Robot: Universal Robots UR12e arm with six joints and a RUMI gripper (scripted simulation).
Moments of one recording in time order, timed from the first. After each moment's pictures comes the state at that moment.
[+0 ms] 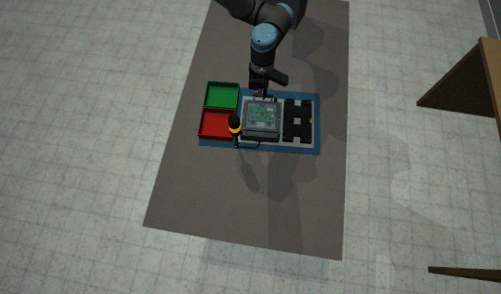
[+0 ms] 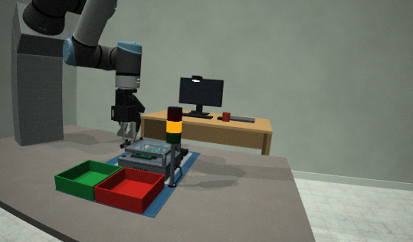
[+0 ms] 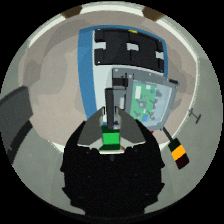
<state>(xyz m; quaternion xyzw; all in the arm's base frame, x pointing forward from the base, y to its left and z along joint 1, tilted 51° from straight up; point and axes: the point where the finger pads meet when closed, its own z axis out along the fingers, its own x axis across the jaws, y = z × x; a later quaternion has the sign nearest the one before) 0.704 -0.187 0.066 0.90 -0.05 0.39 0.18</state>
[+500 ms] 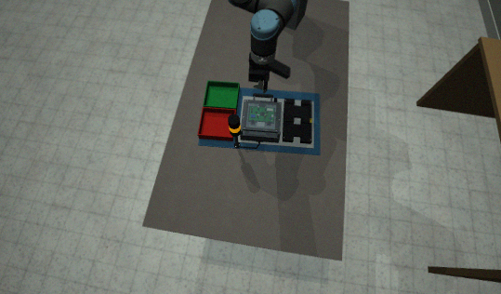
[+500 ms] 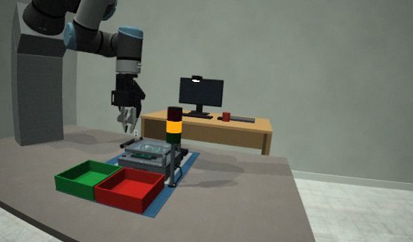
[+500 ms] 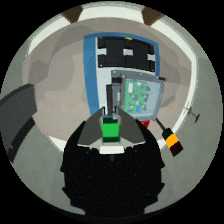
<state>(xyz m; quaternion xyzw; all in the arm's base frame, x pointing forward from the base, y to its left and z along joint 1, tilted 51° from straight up) 0.667 -0.167 0.100 0.90 -0.05 0.39 0.18</state>
